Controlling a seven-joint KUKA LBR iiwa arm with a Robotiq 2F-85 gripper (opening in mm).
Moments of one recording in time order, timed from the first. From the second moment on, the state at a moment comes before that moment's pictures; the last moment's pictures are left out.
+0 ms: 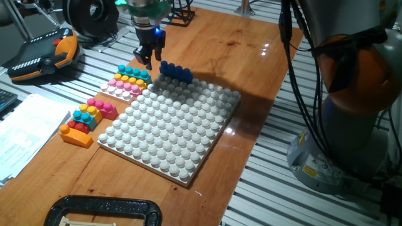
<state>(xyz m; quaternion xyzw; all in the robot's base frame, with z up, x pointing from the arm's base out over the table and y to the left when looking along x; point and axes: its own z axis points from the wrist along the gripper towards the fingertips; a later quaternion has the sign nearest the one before) 0.607 -0.070 0.120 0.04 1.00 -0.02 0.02</state>
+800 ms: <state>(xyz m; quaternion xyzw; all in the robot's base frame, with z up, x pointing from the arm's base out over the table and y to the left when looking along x) 0.603 -0.069 0.126 0.02 1.00 -0.03 -0.01</state>
